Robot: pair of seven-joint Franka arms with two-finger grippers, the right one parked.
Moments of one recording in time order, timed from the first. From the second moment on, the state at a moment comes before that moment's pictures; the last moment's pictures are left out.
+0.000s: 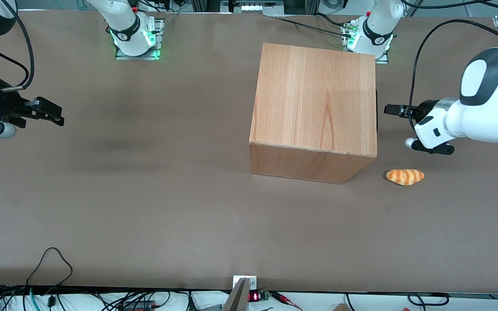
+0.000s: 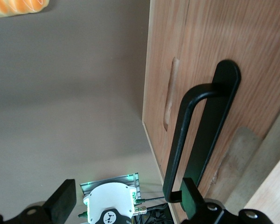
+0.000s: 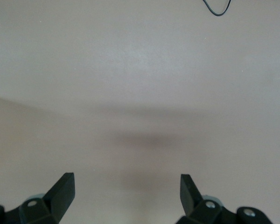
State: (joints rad) arm 0.09 0.22 -0.15 -1.72 -0.16 1.41 0.05
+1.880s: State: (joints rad) arm 0.07 0.22 -0.15 -1.88 -0.20 1.58 0.23
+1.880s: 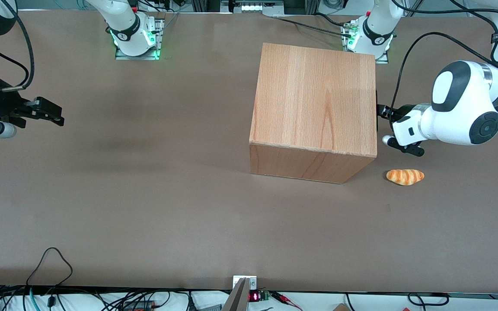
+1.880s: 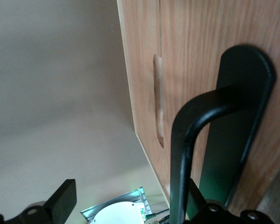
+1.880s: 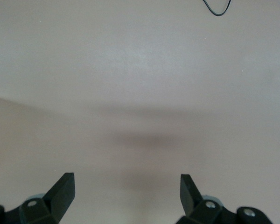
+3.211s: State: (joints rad) arm 0.15 0.23 -0.13 -1.87 -0.18 1.61 0.24
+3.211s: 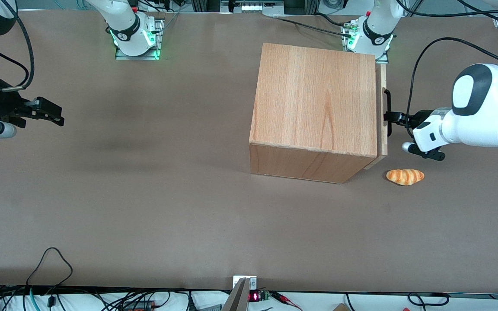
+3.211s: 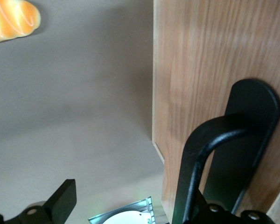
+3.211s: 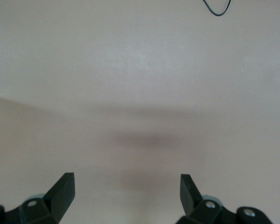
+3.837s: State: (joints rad) arm 0.27 0.26 -0.13 -1.81 -0.12 1.60 0.25
